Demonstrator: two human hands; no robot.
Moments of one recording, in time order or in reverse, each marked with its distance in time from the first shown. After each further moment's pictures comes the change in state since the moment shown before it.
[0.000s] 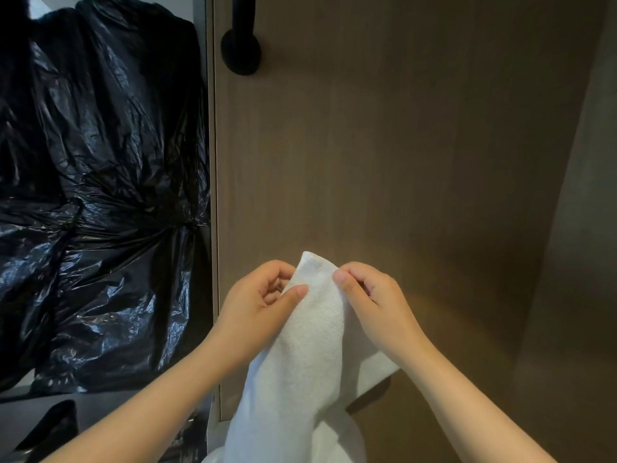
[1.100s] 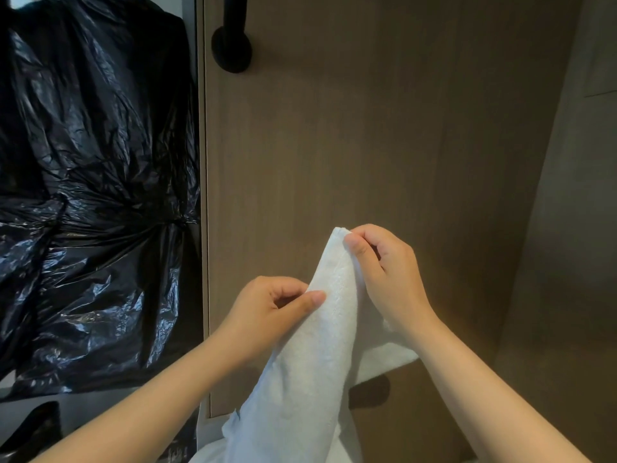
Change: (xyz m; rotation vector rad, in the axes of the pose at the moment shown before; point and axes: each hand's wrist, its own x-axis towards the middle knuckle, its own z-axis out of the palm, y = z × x) left_hand -0.002 0.007 0.011 -0.085 -0.241 0.029; right_hand 0.016 -0.013 -0.023 -0.076 0.235 -0.131
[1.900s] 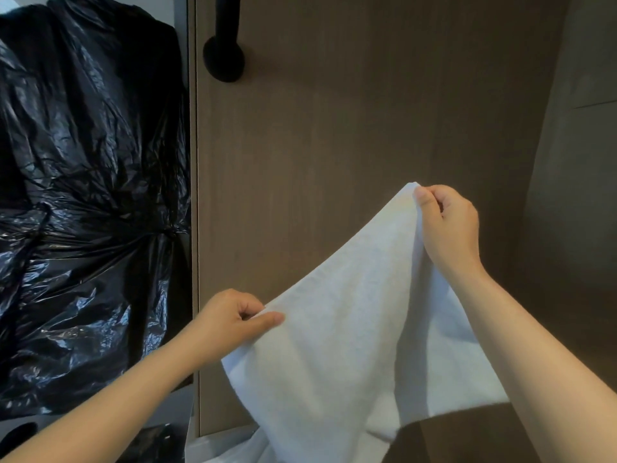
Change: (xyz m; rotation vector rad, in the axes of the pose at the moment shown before) left_hand 0.017 -0.059 -0.033 0.270 -0.084 -0.135; right_hand 0.072 0.044 -0.068 -0.265 0.296 0.119
